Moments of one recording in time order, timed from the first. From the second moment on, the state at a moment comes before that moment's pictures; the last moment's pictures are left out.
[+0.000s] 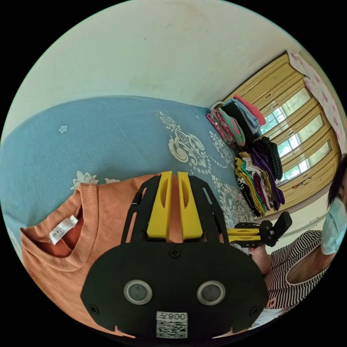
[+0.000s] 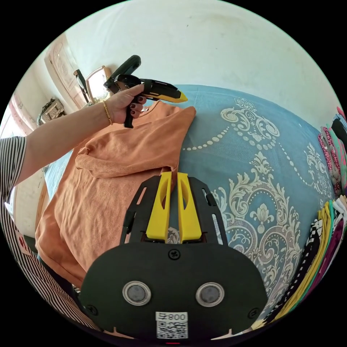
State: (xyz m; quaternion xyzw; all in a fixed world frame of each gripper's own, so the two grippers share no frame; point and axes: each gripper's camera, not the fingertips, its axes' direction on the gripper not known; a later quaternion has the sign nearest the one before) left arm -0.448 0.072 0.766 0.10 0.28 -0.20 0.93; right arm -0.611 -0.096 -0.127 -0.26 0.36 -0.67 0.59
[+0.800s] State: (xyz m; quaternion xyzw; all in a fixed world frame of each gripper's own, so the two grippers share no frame) left arm -0.367 0.123 0.695 0.01 0.20 -0.15 0.97; right arm -0.584 -0.143 -0.087 -0.27 0.36 -0.67 0.59
